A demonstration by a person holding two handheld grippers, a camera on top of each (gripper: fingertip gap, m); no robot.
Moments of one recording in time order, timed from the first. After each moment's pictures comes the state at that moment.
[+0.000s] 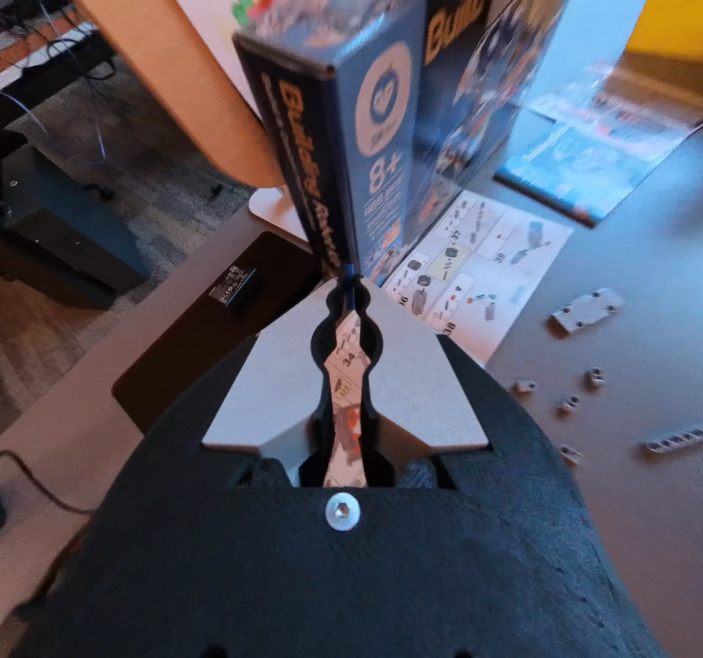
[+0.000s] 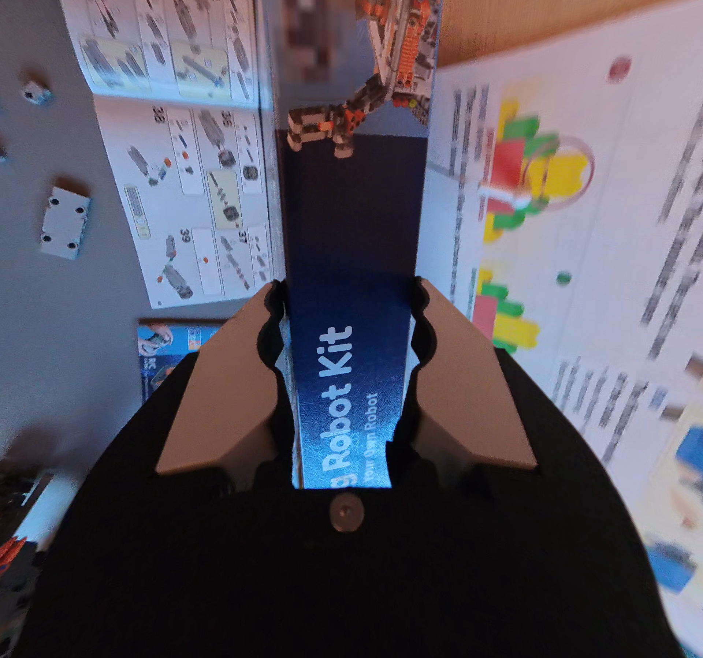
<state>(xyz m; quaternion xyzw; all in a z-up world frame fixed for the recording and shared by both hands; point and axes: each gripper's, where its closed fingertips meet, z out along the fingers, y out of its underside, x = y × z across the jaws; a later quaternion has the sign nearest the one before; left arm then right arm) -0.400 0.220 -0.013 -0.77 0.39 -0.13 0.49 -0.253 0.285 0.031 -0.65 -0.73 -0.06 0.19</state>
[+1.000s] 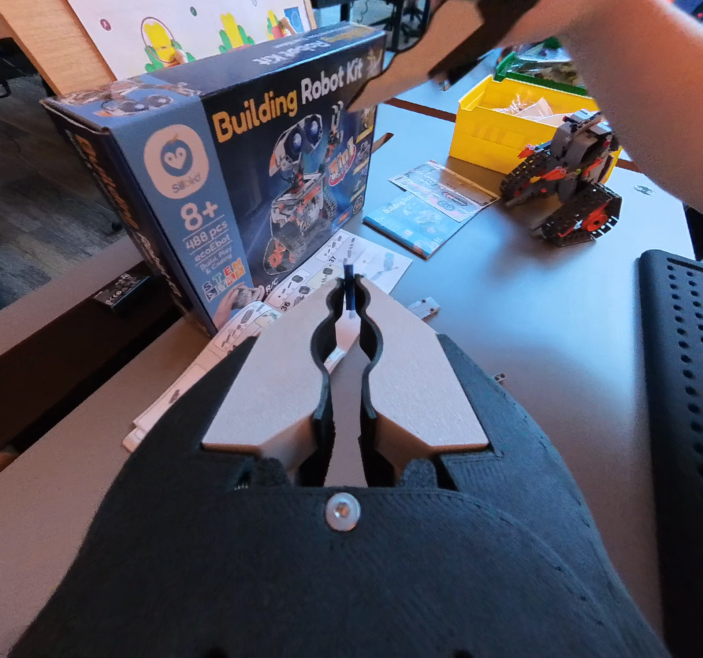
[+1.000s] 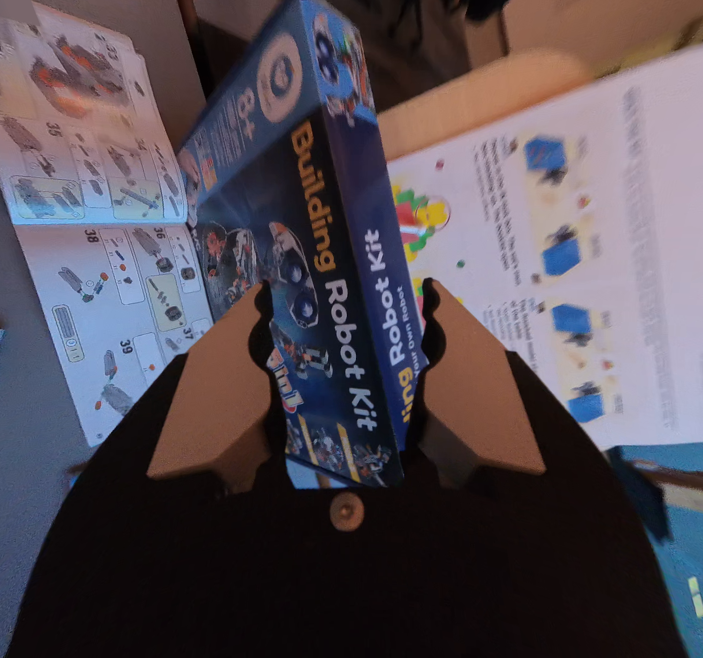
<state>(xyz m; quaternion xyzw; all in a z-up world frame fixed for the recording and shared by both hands) -0.393 0.112 0.023 -0.73 0.36 -0.29 0.50 -0.260 0.241 0.070 -0.59 -0.63 -0.11 0.49</state>
